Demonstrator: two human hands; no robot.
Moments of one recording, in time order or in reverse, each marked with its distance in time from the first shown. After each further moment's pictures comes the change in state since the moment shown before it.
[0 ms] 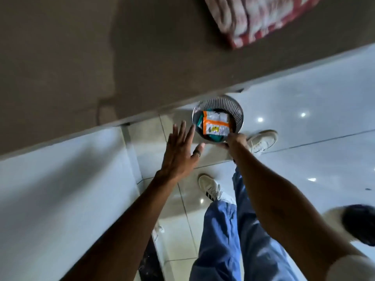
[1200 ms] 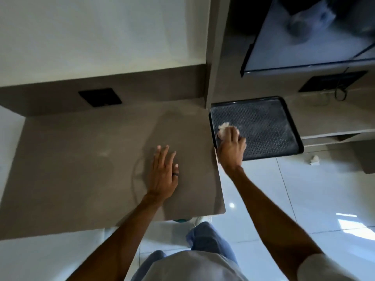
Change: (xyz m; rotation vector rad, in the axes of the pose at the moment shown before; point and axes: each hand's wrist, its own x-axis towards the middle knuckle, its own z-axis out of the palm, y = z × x) left_hand 0.017 0.237 -0.320 -0.004 0.691 0.127; right_hand -0.295 -0.443 -0.084 -1.181 0.425 -1.167
